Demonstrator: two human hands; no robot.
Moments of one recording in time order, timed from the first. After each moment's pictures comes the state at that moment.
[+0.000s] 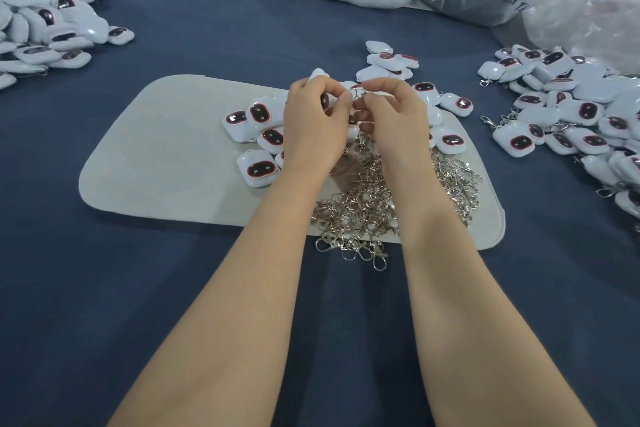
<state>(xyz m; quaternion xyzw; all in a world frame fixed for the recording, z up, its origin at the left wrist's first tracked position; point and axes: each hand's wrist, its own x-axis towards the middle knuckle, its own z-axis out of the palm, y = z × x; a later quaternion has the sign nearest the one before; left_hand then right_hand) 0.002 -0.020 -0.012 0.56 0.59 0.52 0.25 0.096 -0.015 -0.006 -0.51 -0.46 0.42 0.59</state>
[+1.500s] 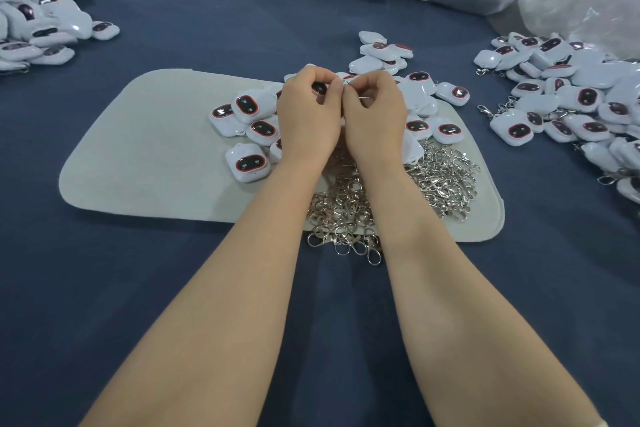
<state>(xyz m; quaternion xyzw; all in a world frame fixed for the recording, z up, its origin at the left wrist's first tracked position) 0.010 -0.008 -0.020 0.54 0.57 0.58 0.25 0.082 -0.008 -0.020 -0.57 -0.53 0.25 0.57</state>
